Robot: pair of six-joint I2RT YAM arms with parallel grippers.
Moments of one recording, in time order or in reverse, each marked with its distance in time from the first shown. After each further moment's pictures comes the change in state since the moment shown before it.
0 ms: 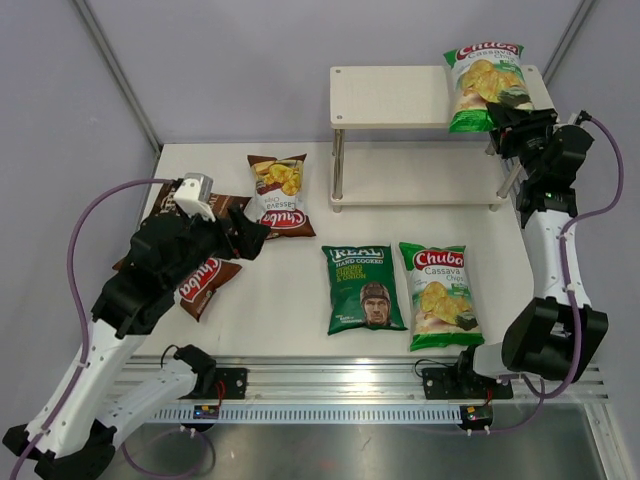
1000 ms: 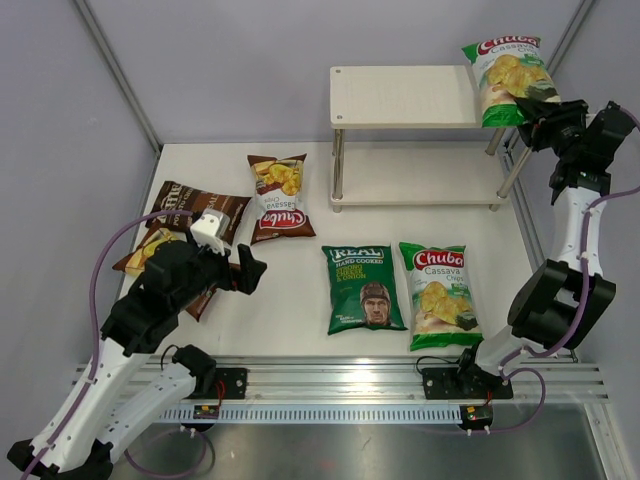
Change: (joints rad) left arm 0.000 -0.159 -0.234 -0.074 0.035 0.179; right arm -0.204 0.236 0.247 -0.131 -0.261 -0.001
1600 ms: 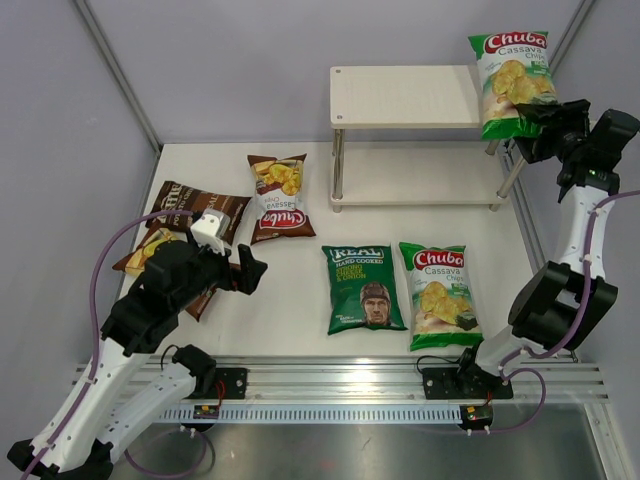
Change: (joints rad) left arm 0.000 0.000 -0.002 0.000 0.008 0.001; right arm -0.029 0.001 0.048 -0.215 -0.018 -0.091
